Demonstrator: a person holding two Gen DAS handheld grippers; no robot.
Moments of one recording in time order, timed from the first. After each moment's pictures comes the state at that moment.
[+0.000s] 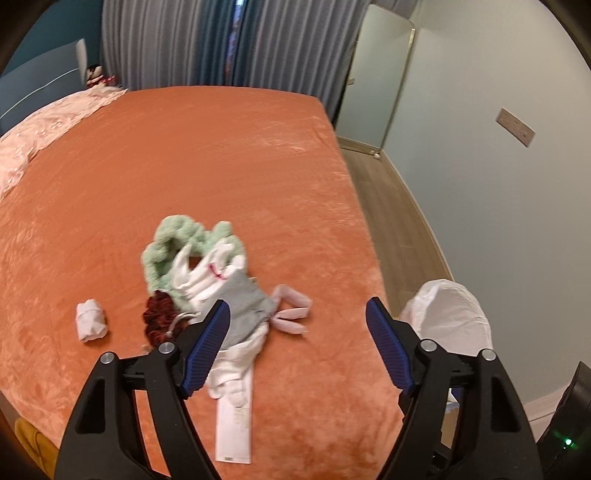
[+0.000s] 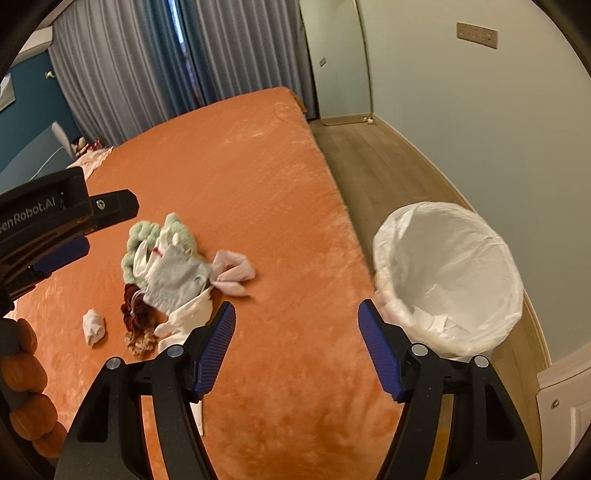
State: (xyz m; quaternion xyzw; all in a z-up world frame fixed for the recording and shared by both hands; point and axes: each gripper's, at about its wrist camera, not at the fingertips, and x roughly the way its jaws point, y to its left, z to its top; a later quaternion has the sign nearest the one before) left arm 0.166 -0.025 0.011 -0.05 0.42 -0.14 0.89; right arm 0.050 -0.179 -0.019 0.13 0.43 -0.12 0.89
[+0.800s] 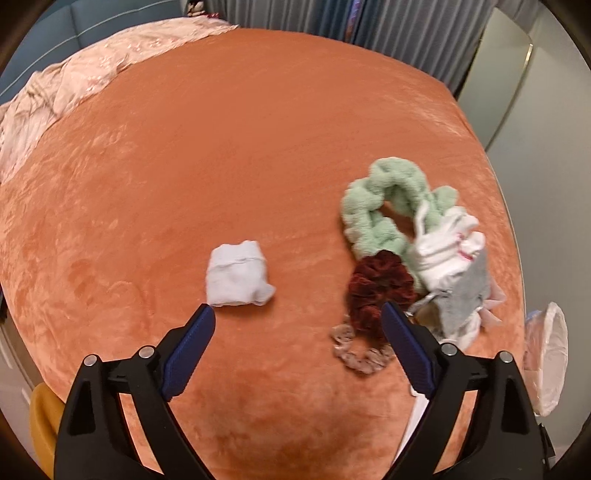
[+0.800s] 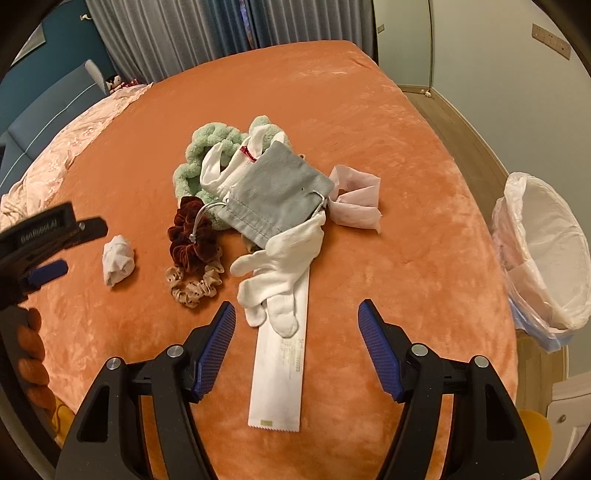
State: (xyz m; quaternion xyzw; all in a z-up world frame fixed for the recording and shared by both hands) left arm 0.209 0.180 -0.095 -0.10 0.51 0.03 0.86; right arm 0.097 -0.054 -0.093 0.10 0.50 -0.04 0.86
